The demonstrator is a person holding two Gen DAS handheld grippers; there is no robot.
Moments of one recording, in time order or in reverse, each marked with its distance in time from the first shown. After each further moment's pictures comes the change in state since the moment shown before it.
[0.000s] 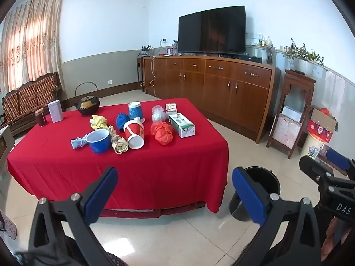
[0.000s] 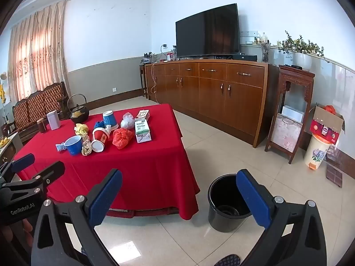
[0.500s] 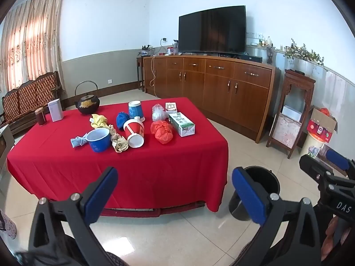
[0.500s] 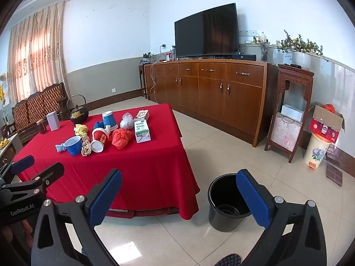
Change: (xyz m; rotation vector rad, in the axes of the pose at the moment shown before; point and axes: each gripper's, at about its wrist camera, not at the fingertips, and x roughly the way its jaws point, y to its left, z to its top) left arm -0.002 -0.003 0.001 0.002 -0.007 -0.003; right arm -0.001 0.000 -0.002 0.007 -0.008 -0.001
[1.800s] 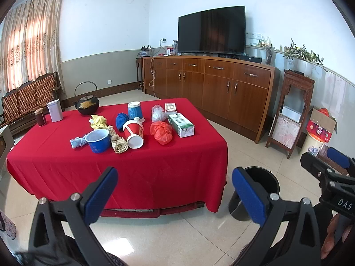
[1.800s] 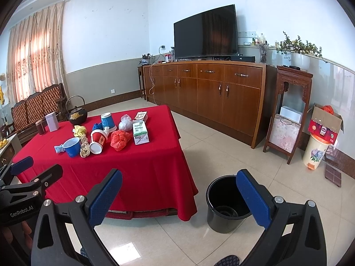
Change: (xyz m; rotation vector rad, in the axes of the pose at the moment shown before) left arm 0.003 0.013 -0.007 -0.005 0.004 0.001; right arm -0.002 -0.004 0.004 0.002 -0.009 -0.005
